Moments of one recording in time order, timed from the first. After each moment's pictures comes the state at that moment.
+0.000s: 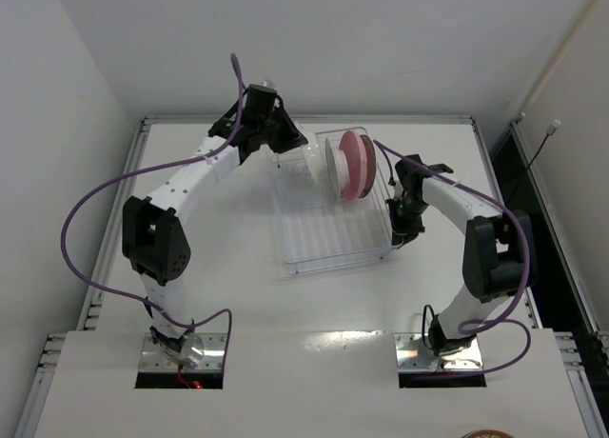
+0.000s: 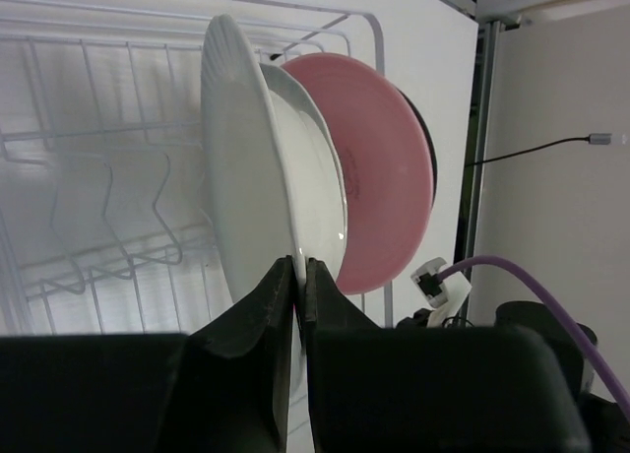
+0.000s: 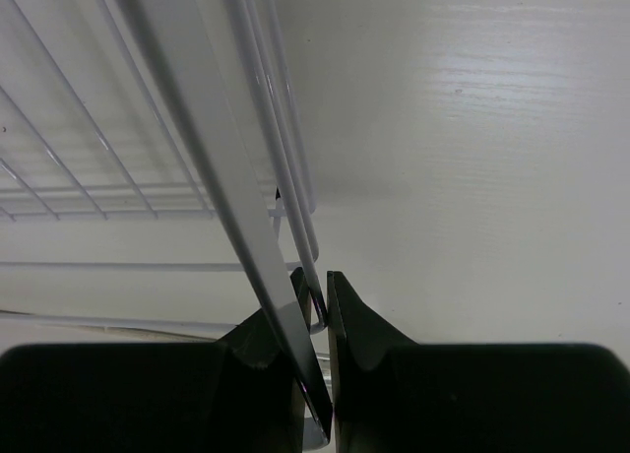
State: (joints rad) left arm -0.44 1.85 1.78 -0.49 0.13 -0.88; right arm 0.17 1.68 1.11 -0.91 -0.11 0.18
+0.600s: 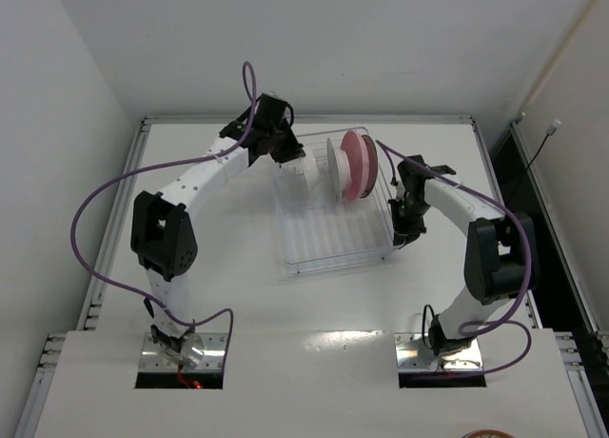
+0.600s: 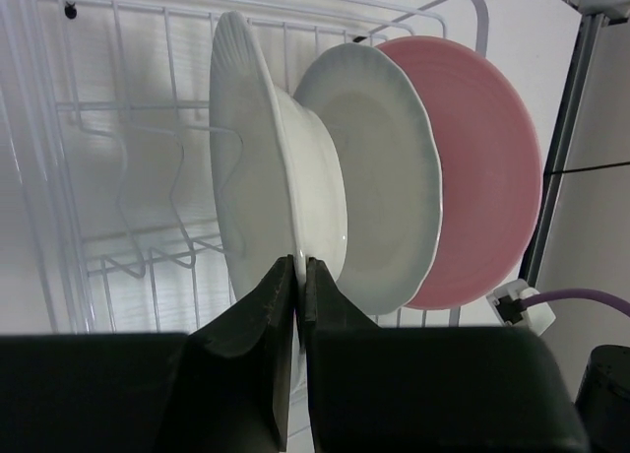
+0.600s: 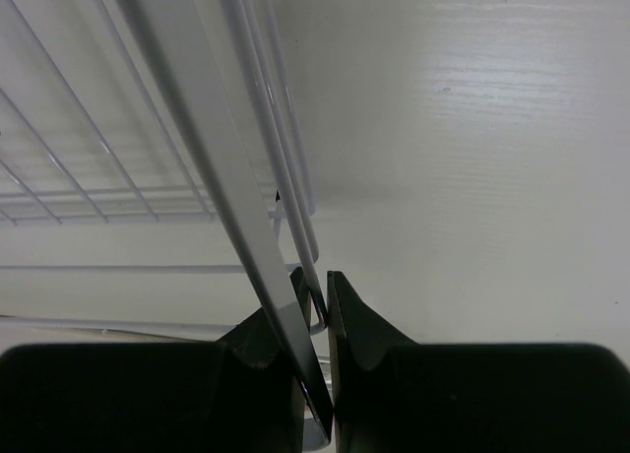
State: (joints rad) left arm -0.47 1.90 1.78 -0.57 0.02 -0.87; right arm 0.16 1.66 1.09 -0.90 -0.11 0.18
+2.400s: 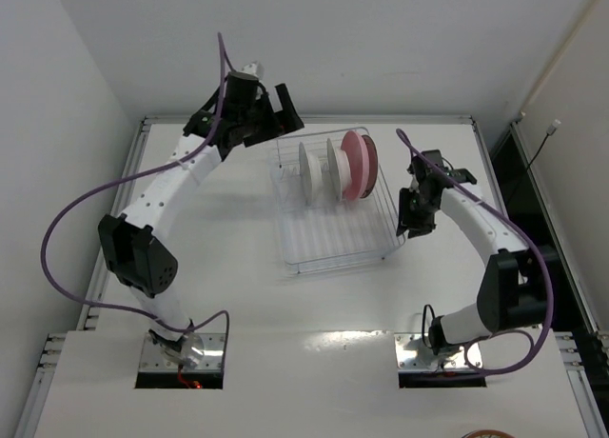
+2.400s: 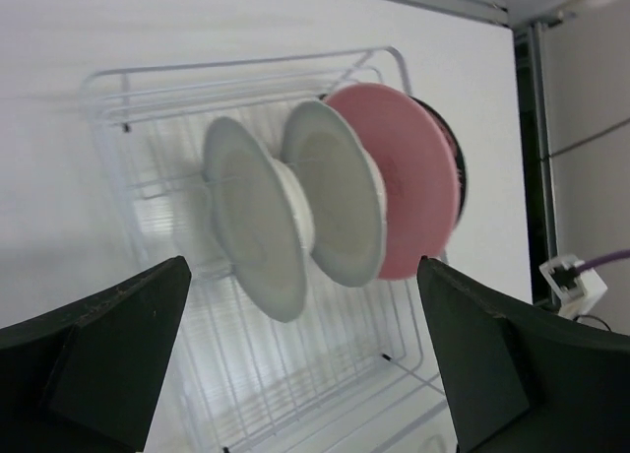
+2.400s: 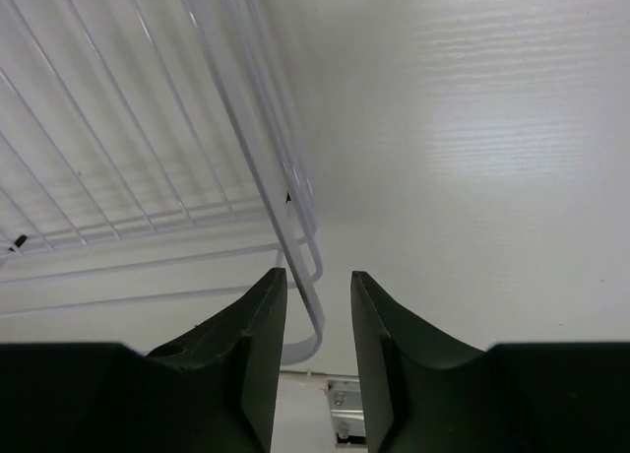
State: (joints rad) left arm -0.43 1.75 1.85 -0.62 0.05 -0.62; right arm 0.13 1.47 1.08 -0.87 -0.06 0.28
